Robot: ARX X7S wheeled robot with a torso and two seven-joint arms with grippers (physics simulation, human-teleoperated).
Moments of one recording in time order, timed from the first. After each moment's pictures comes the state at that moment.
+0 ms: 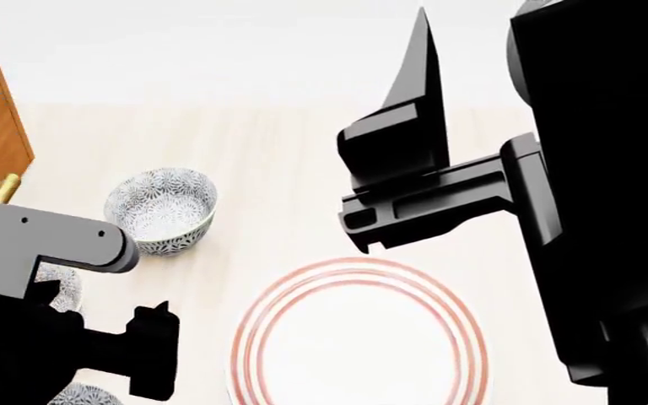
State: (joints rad) left arm -0.82 -0.45 0.32 0.36 -1.68 -1.25 -1.24; right arm 1.43 0.80 -0.34 -0.74 1.85 1.20 1.25
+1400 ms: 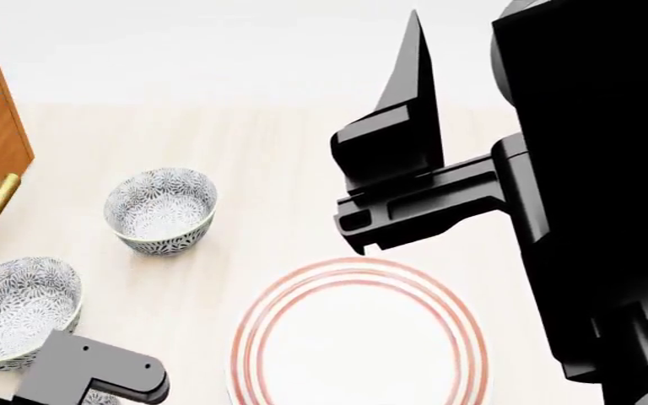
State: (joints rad) left arm -0.64 -0.51 0.48 0.23 -1.67 -1.26 -1.20; right arm 1.44 0.81 -0.38 -0.74 1.82 1.18 1.22
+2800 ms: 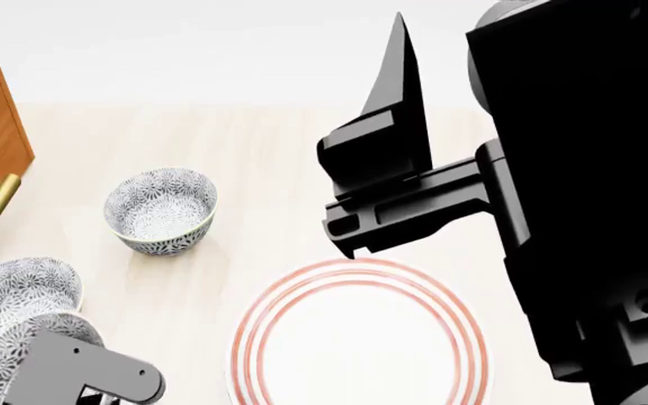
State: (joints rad) left arm -0.59 -0.57 0.57 0.40 -1.29 -1.08 -0.98; right arm 1.45 0.81 -0.41 -0.75 1.79 1.16 1.19
